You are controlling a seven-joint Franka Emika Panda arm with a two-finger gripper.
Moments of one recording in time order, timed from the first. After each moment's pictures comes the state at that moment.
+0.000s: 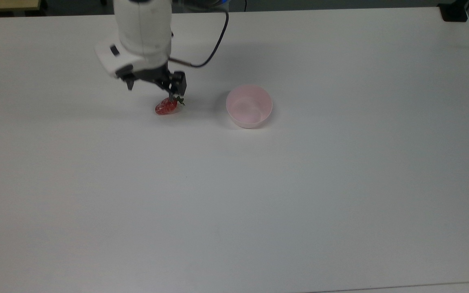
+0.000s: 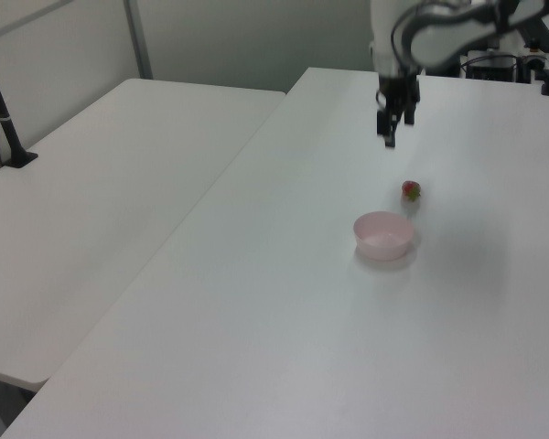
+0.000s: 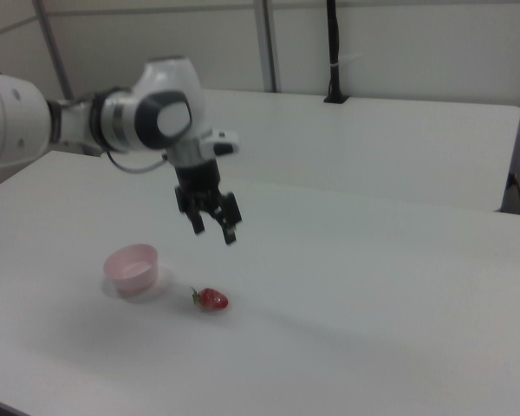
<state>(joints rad) -0.18 0.21 0.13 -1.76 -0.18 1.91 0.22</state>
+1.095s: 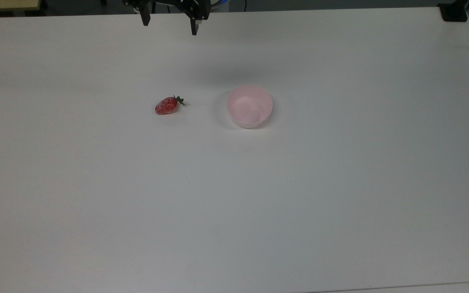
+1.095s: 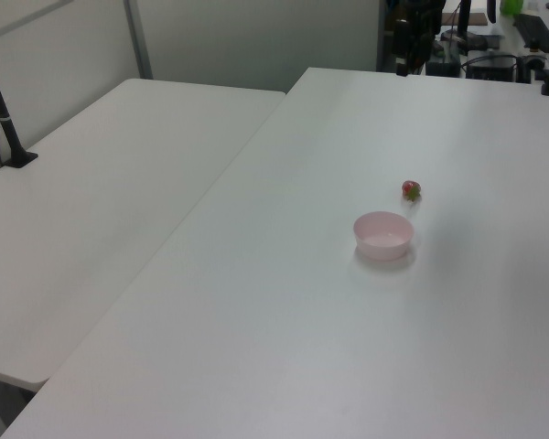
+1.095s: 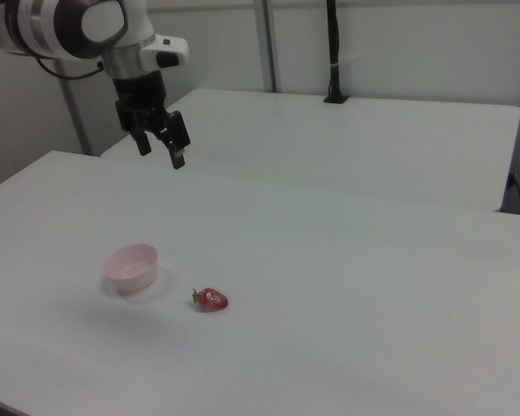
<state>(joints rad) -0.03 0.02 0.02 -1.61 0.00 1.69 0.18</state>
